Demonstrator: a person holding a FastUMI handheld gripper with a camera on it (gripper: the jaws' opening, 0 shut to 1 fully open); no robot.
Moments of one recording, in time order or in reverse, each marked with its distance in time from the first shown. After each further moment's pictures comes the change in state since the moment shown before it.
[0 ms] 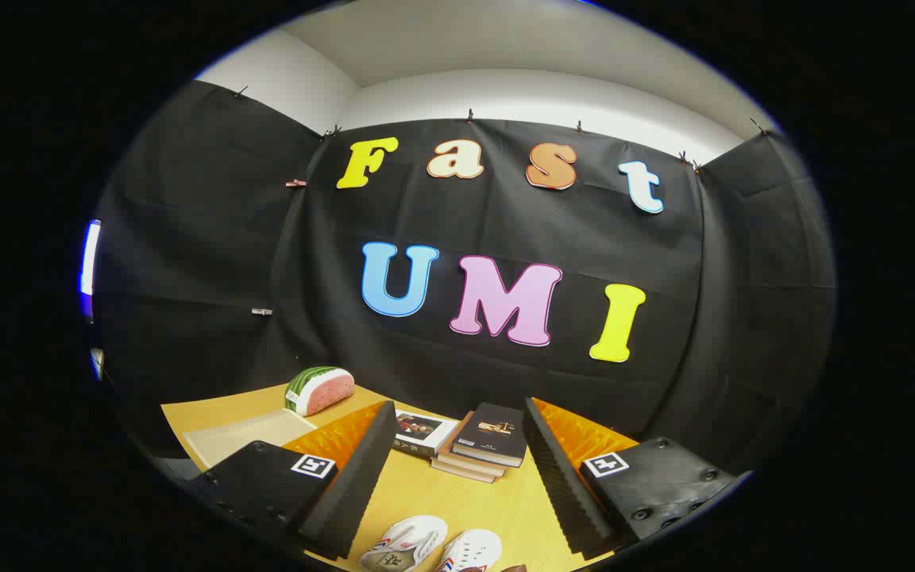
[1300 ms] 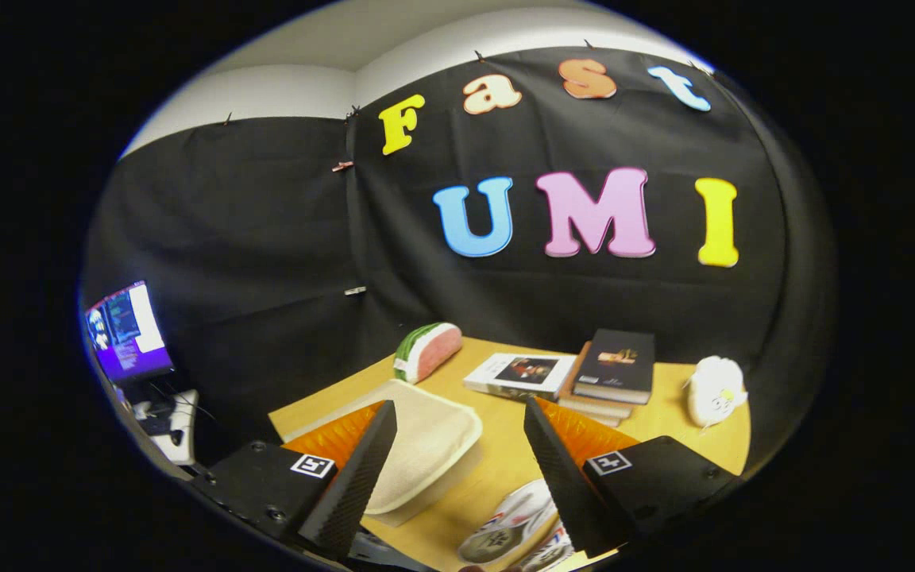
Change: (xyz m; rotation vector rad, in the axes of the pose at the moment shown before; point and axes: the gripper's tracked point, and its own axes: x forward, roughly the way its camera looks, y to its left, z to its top) arm 0.008 0.101 -0.064 0.324 0.296 0.413
